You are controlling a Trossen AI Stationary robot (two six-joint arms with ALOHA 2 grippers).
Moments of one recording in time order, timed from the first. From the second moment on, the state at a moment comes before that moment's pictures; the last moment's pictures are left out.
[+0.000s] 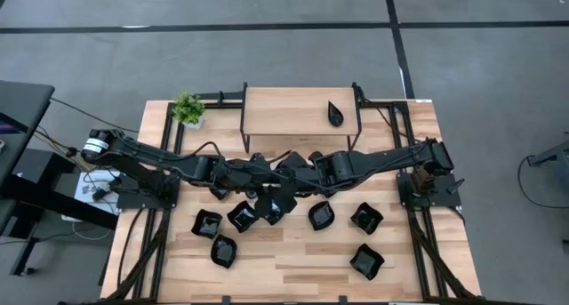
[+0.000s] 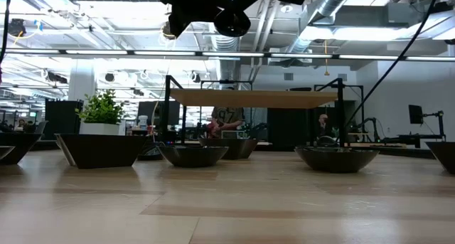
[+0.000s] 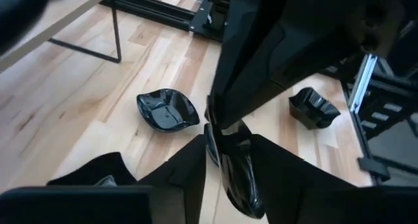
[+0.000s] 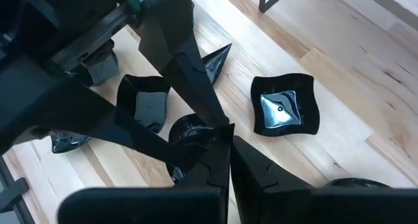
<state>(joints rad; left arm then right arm) -0.21 1.42 1.01 -0.06 -0.23 -0.32 0.21 1.81 1.86 -1.06 0.33 0.86</state>
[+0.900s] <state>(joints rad) -0.21 1.11 0.98 -0.26 -0.26 -0.27 0.16 1.78 2.00 -1.27 0.34 0.74</state>
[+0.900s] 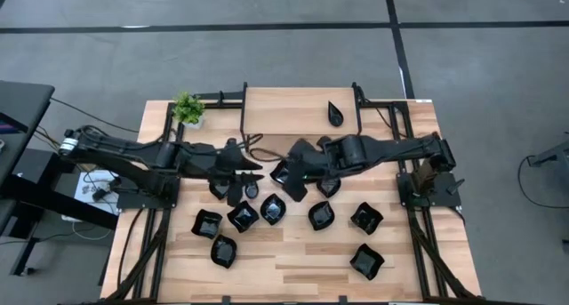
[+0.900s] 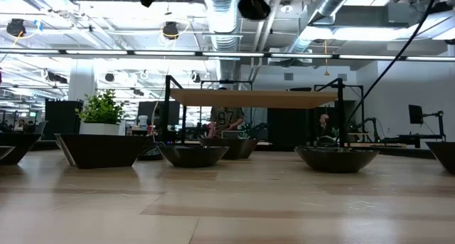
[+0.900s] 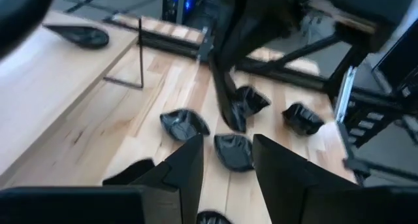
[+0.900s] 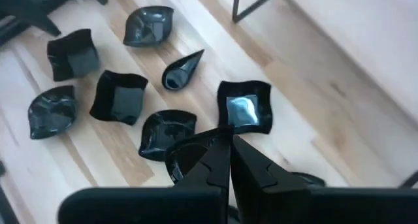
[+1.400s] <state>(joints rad) -0.21 0.90 0.77 -0.23 -0.34 -0.45 -0.04 1.71 2.16 -1.34 0.21 0.49</state>
